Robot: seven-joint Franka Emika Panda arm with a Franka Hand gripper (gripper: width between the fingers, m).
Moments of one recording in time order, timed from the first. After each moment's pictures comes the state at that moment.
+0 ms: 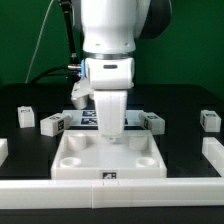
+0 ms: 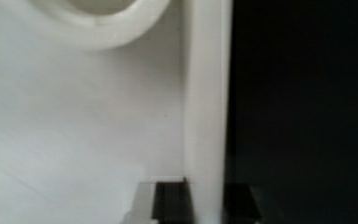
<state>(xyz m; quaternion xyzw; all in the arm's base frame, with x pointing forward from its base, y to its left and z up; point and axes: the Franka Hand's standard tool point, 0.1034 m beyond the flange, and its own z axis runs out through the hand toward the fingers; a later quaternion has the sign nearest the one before) 0.466 -0.004 0.012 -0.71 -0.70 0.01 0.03</state>
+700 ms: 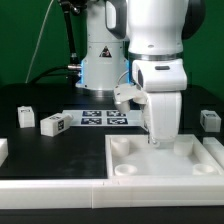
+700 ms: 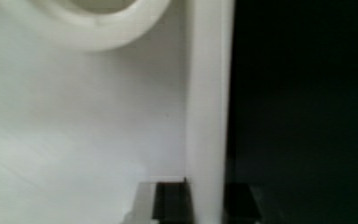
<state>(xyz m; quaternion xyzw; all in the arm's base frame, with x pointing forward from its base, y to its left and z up) 0.490 0.063 0.012 -0.71 -0.70 0.00 0.03</state>
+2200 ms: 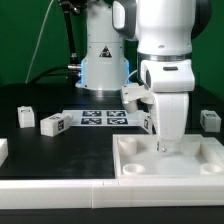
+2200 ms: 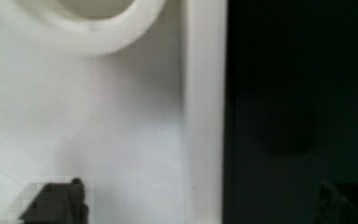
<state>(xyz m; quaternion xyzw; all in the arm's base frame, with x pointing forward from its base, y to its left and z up) 0.489 0.072 0.012 -0.72 -0.69 0.01 0.03</state>
